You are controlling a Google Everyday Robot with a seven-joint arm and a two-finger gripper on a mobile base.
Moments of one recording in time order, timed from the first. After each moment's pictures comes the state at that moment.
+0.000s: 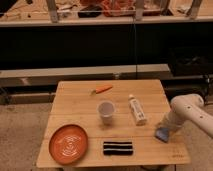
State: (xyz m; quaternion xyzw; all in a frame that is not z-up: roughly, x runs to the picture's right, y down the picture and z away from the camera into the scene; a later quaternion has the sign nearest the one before) arm 0.338 0.253 0.796 -0.33 -0.16 -0.31 0.88
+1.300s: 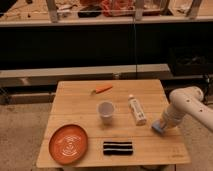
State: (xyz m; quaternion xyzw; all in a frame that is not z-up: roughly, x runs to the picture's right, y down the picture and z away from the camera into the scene) arm 0.323 0.219 0.780 -0.33 -0.16 -0.32 0.88
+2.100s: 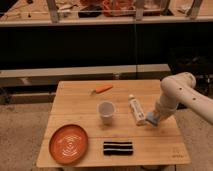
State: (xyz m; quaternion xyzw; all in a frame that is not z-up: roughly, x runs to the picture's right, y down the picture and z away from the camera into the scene) arm 0.282 0.164 0.743 -0.32 -0.15 -0.37 0.86
